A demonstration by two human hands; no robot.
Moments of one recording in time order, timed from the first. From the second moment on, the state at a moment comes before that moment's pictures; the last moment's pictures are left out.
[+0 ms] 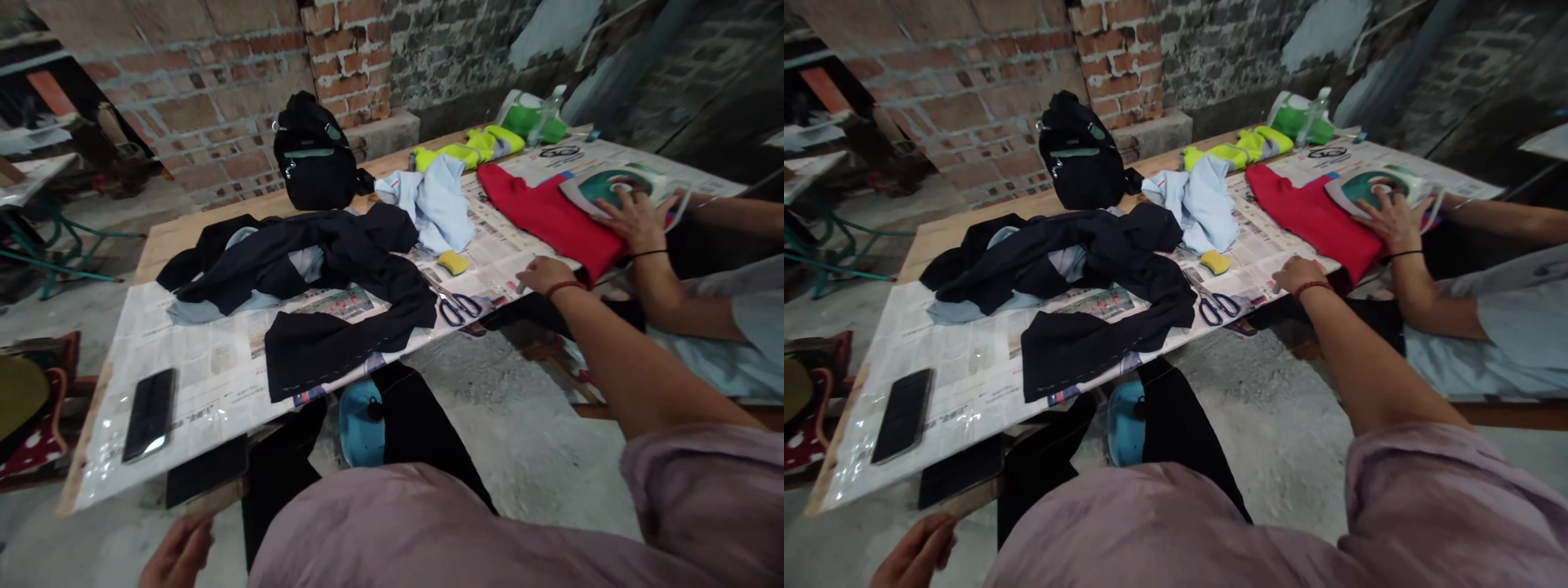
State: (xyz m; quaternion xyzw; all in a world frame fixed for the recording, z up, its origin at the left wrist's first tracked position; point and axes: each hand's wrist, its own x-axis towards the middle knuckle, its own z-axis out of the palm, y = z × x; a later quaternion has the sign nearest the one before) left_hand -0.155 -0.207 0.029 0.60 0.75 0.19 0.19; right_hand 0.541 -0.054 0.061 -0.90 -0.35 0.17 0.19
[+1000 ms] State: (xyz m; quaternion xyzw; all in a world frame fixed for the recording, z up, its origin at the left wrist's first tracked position) left_hand 0.008 -0.181 0.079 0.83 0.43 0.25 0.25; right_hand 0.190 -0.187 0.044 -0.32 -0.44 0.74 0.39
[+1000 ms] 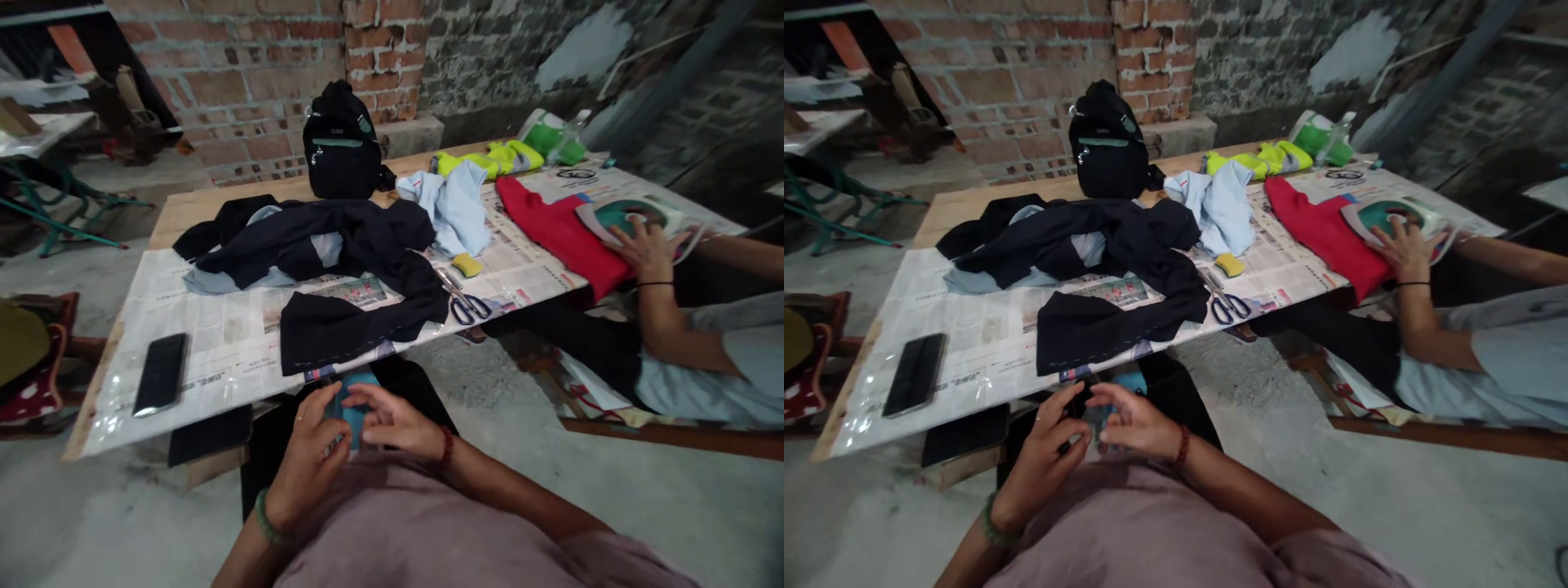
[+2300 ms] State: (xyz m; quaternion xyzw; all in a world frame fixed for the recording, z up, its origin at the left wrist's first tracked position) left_hand -0.028 -0.189 0.038 0.17 0.39 0.48 0.77; right_hand 0.177 -0.200 0.025 -0.46 -0.36 0.70 0.41
